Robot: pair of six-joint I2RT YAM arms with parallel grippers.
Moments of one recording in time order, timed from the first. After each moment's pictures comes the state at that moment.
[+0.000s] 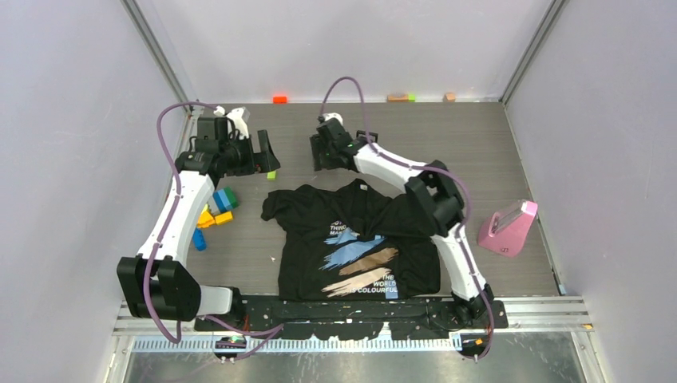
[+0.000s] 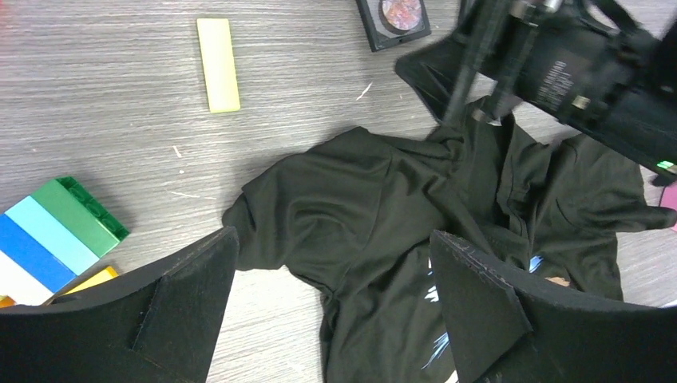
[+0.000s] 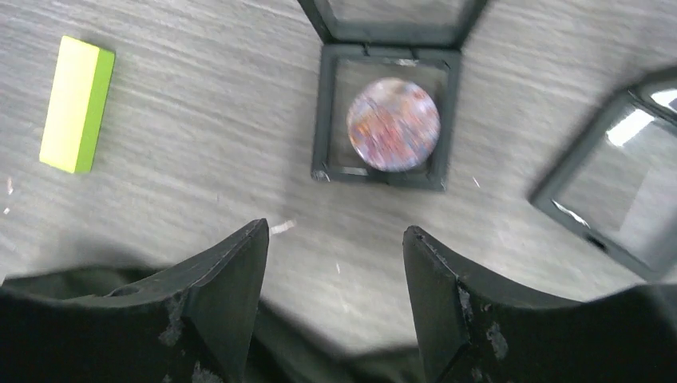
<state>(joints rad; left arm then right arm) -0.08 1.33 1.23 -0.64 0.30 -0.21 0.68 2.20 1.77 -0.34 0.15 0.39</state>
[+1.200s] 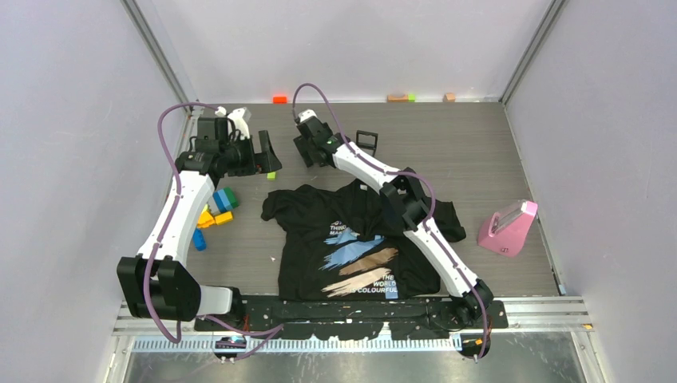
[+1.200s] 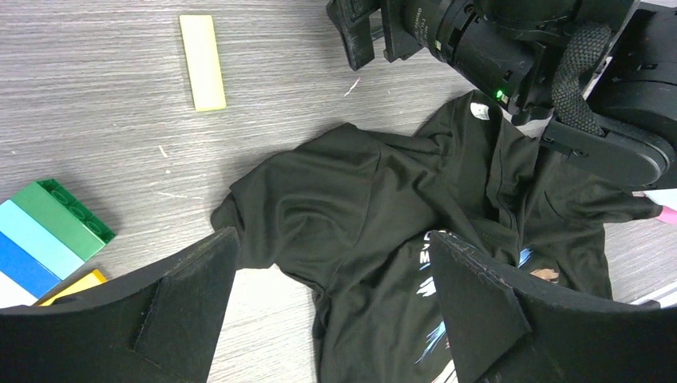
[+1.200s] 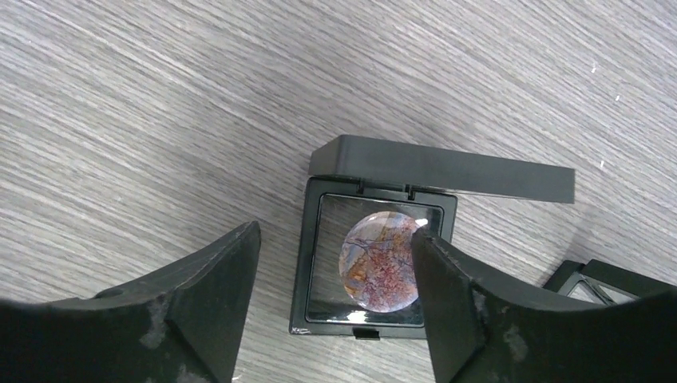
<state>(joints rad) -0.08 1.33 1.23 -0.65 0.33 -0.21 0.73 2.67 2.44 -0.53 0.33 0.05</state>
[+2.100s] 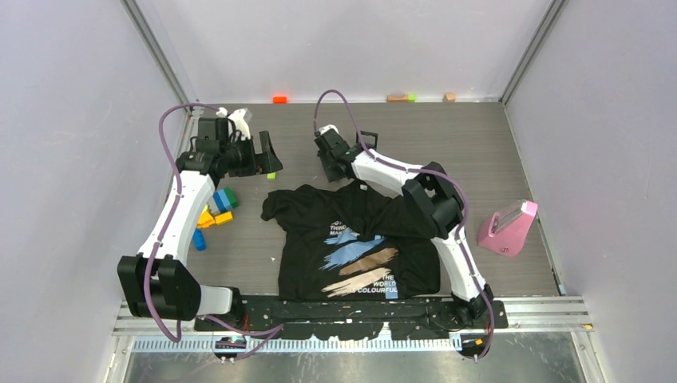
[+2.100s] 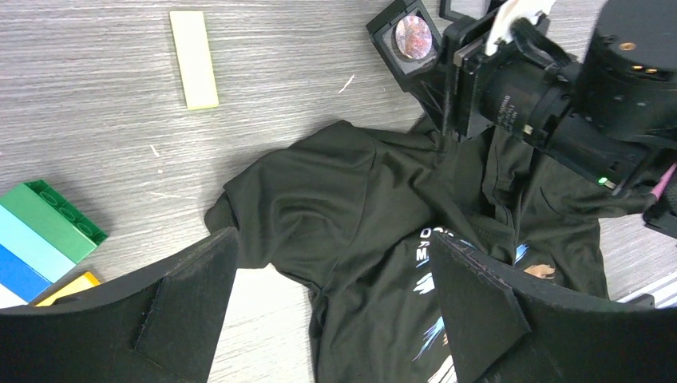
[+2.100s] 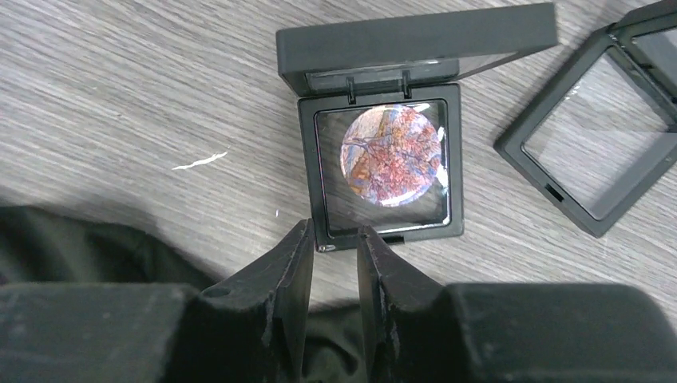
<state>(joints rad) -0.08 1.33 1.22 -0.65 0.34 -0.21 0.73 2.27 1.79 -0.42 0.25 0.21</state>
